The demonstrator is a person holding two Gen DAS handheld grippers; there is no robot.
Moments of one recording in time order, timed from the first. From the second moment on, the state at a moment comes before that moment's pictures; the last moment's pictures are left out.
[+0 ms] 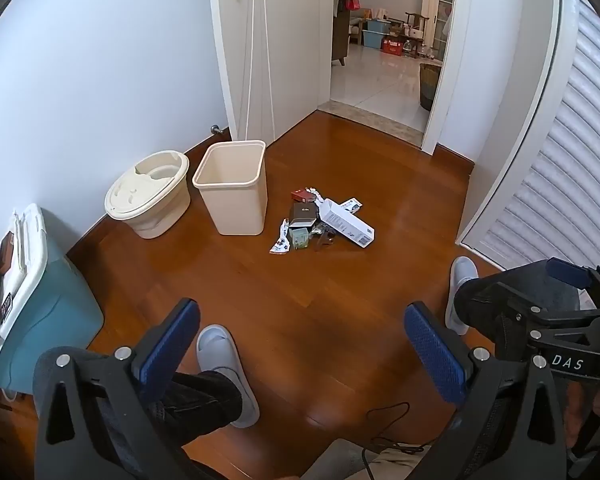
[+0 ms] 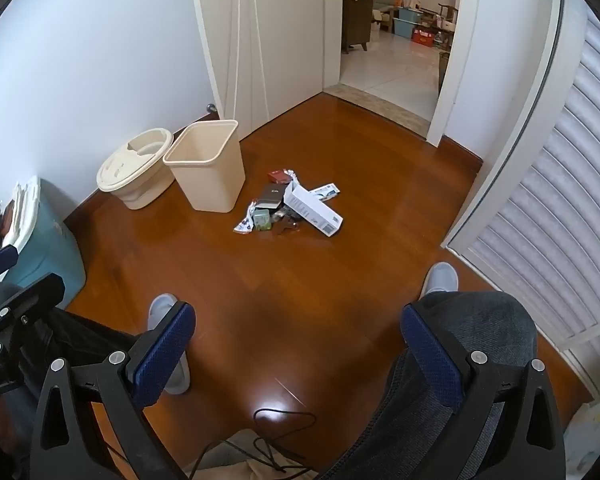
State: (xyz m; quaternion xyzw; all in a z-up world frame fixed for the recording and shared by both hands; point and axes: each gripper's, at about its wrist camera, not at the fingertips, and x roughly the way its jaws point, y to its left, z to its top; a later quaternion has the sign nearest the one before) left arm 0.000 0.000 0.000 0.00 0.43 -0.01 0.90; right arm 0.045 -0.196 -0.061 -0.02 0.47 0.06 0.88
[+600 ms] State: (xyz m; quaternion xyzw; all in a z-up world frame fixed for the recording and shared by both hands) left arm 0.002 0.001 0.000 0.00 0.44 0.00 0.90; right arm 0.047 -0.190 -0.064 -0.02 0.47 0.07 0.88
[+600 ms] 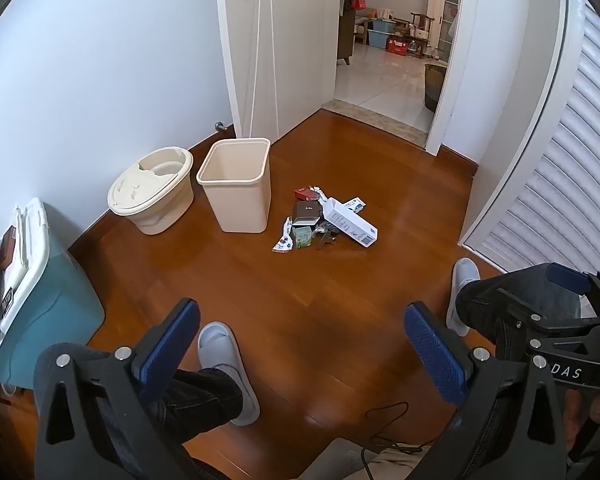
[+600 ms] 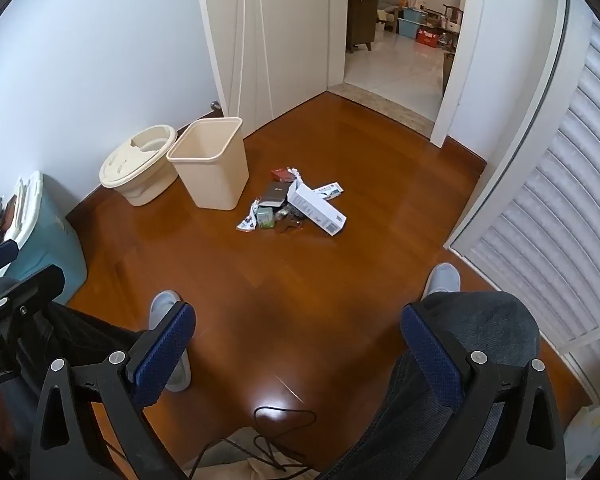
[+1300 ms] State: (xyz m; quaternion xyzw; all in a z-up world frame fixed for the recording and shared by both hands) left arm 0.001 0.003 0.000 -0.01 0.44 0.00 0.90; right arm 0.046 -0.188 -0.062 -0.02 0.46 0.07 0.88
